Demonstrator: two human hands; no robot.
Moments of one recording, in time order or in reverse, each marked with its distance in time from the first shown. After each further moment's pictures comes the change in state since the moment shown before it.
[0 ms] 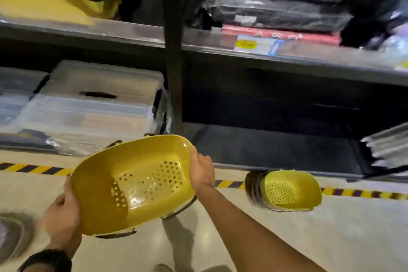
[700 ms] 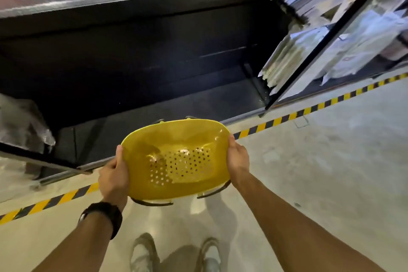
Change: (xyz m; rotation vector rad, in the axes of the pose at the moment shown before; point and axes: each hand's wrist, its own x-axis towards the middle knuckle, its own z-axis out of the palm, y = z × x) left_hand -0.401 -0.050 0.360 0.226 -0.446 0.261; right_hand 0.032 0.311 -0.459 0.483 0.352 0.396
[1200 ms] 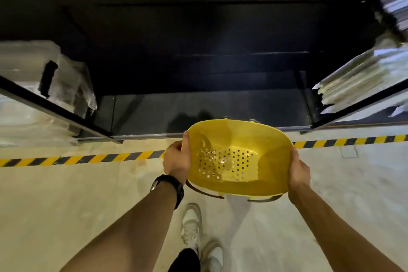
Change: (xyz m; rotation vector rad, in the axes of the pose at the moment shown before) left_hand 0.018 0.011 0.081 0.105 -0.070 -0.086; right_hand 0.093 -0.016 -0.021 -0.053 0.076 0.040
